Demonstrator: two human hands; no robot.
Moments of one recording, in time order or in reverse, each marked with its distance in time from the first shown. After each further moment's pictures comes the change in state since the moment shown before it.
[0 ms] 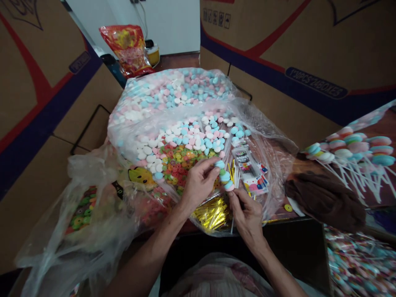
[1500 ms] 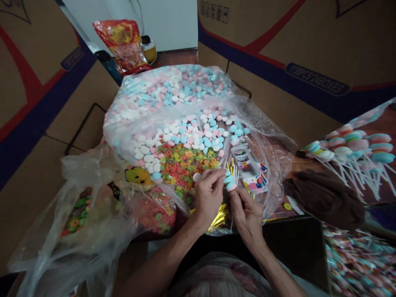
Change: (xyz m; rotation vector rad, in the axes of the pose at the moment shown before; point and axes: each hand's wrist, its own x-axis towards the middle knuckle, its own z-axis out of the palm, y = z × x) left_hand -0.030 -0.006 0.034 0.141 0.153 0.096; right_hand -0.002 -0.003 0.000 0.000 0.014 0.078
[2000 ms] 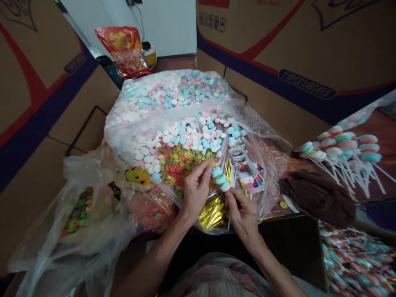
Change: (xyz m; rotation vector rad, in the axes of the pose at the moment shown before) left_hand 0.012 0.006 -0.023 -0.139 0.024 -0.181; right_hand 0.000 0.003 0.002 0.020 -0.015 -0.085
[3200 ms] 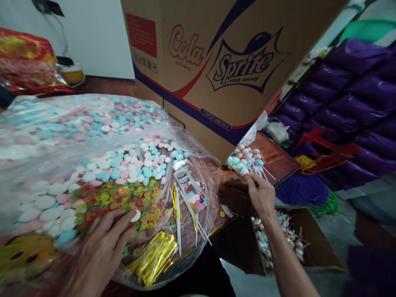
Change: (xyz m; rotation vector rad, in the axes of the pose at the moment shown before) left_hand 0.022 -0.032 -0.087 0.931 -0.230 0.583; right_hand 0.082 0.054 -0.196 -0.730 0.439 0.191
